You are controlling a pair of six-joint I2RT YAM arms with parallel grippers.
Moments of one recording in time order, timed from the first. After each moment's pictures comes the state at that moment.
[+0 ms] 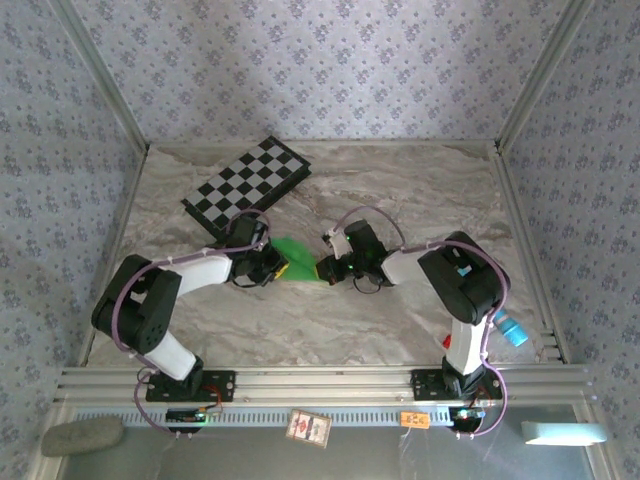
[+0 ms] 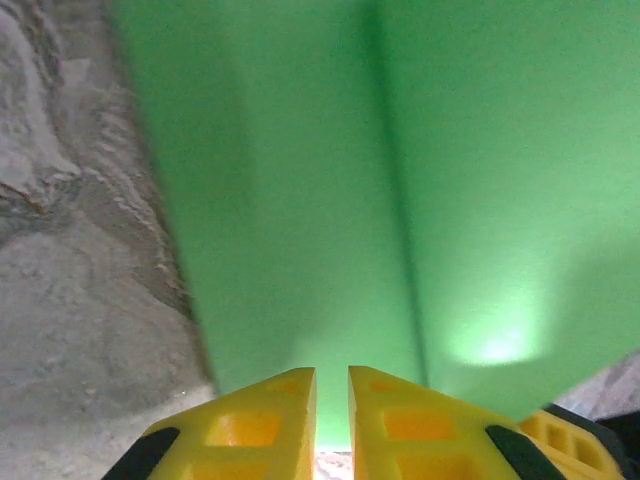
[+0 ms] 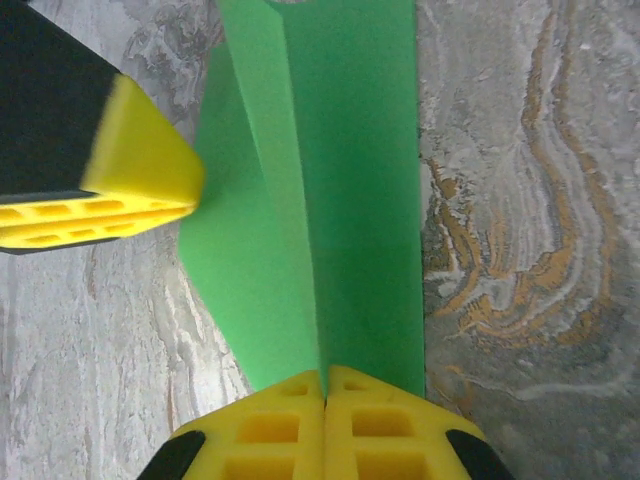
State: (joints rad) left arm -0.49 1.59 0.73 -0.14 0.28 -1.23; right arm 0.64 1.84 0.80 0.30 -0.51 0.30
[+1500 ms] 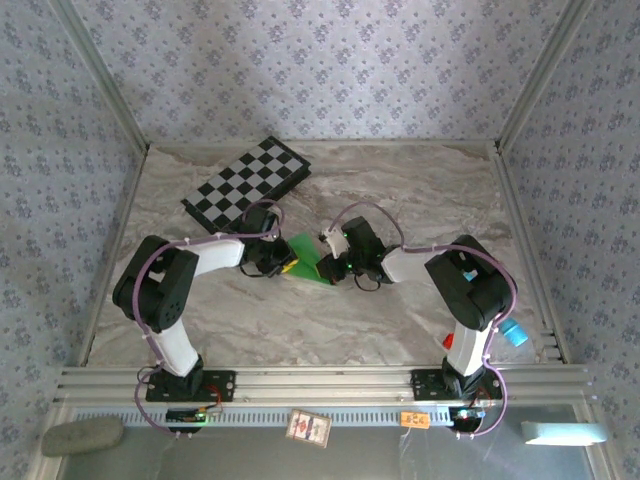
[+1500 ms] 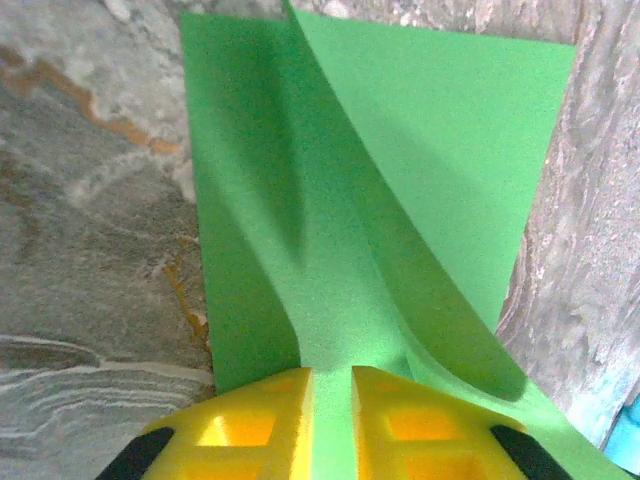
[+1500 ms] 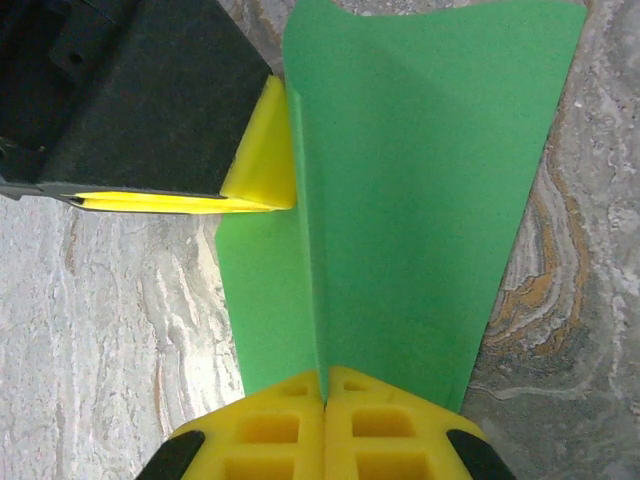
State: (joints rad) left arm -0.49 1.74 0.90 -0.22 0.35 -1.08; right arm 0.66 1.80 0.84 0.18 -0.44 0.16
